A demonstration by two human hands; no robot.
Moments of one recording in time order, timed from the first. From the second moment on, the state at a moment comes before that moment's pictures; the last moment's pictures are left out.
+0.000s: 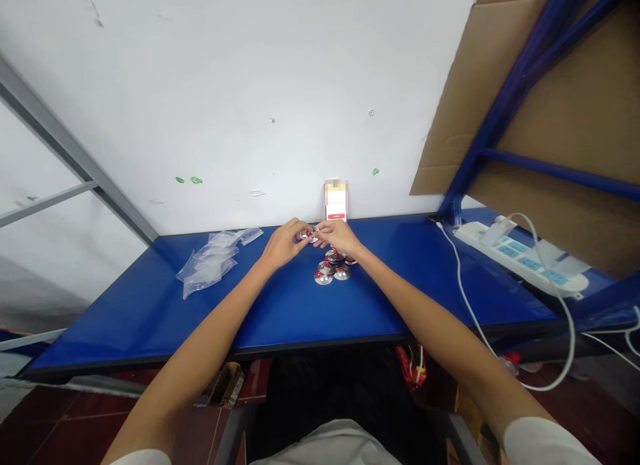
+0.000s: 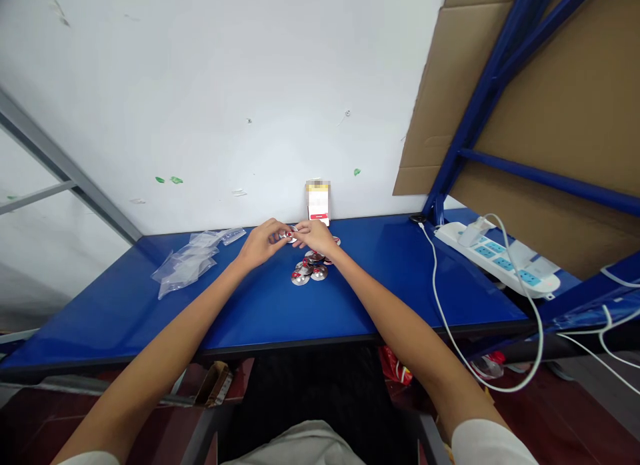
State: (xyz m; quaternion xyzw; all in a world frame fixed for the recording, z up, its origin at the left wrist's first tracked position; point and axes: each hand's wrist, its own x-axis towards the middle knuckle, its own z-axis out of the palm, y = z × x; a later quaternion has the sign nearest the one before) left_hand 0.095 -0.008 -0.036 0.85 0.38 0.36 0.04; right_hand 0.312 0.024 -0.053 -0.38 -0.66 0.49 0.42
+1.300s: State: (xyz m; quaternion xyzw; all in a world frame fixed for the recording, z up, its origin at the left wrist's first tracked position) left_hand 0.001 0.032 -0.021 0.82 0.52 0.19 0.12; right_hand 0.299 0.062 -0.038 -0.52 -0.79 0.14 0.27
